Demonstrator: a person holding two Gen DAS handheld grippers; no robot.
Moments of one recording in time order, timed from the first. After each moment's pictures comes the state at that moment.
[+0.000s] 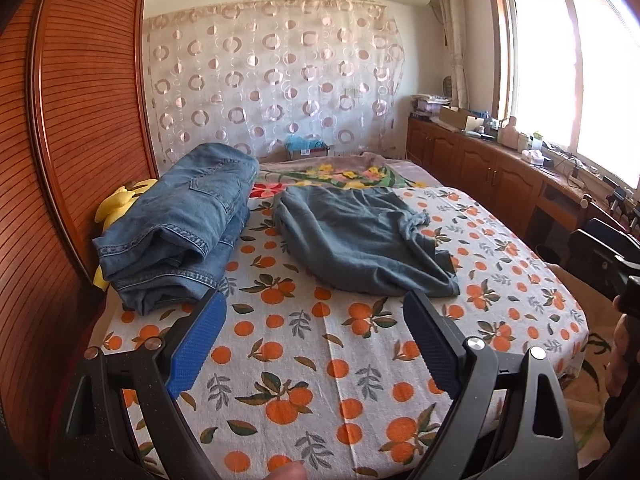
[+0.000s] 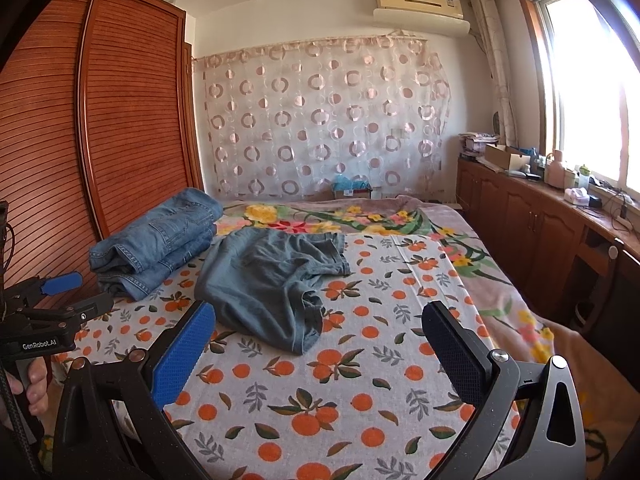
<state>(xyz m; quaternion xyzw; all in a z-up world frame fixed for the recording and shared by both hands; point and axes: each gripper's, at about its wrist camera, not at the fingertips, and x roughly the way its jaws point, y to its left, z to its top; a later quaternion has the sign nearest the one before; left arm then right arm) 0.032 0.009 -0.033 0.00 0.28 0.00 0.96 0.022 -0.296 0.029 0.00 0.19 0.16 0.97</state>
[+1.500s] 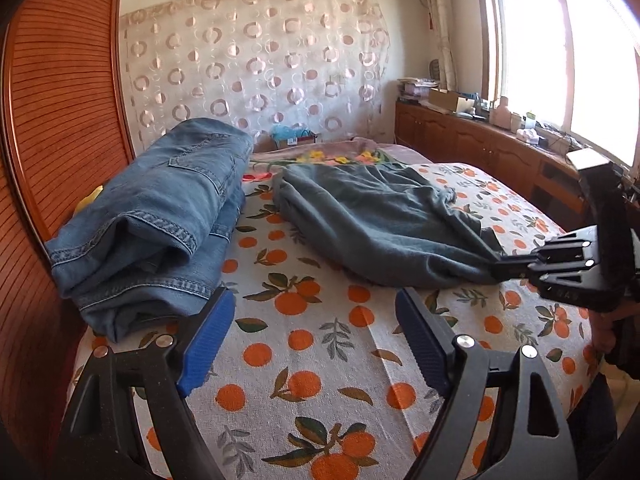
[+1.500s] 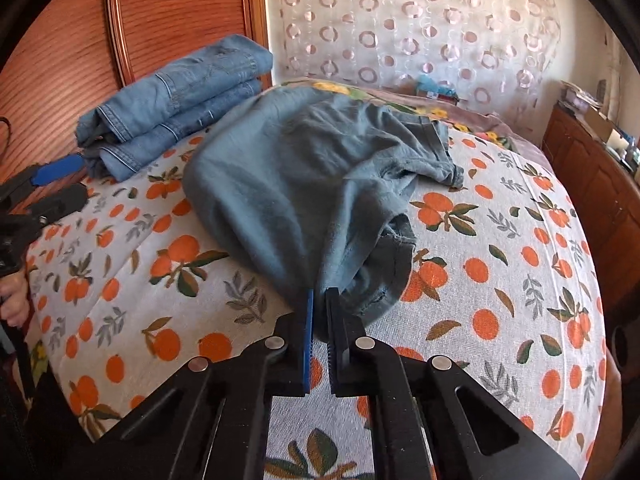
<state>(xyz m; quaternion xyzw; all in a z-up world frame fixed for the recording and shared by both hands) 0.088 0.042 -0.080 0.03 0.29 -0.04 0.96 0.157 -0.245 -0.026 -0.12 0.36 0.29 0.88</state>
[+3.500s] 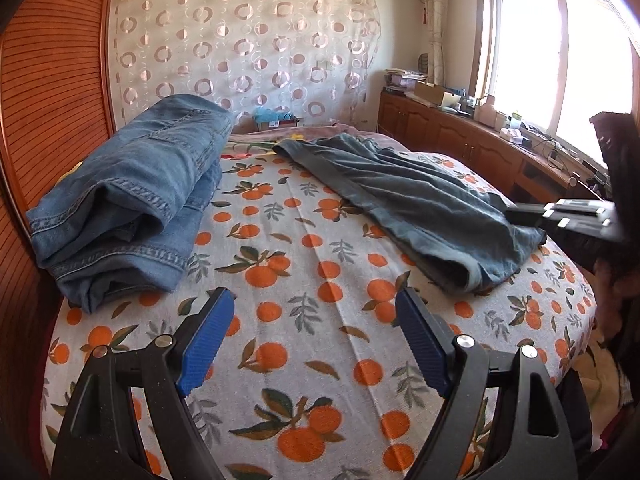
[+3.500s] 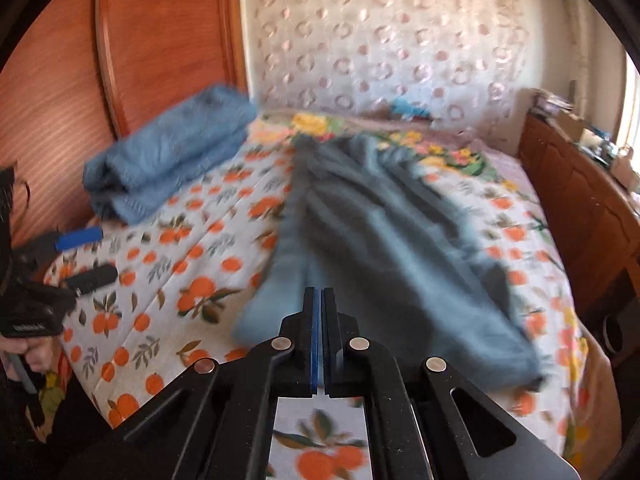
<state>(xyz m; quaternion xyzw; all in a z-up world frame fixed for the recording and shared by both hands) 0.082 0.039 -0.083 -0.01 0.32 -0.07 0.94 0.102 -0.255 0.029 -0.08 0.32 0.25 0.91</state>
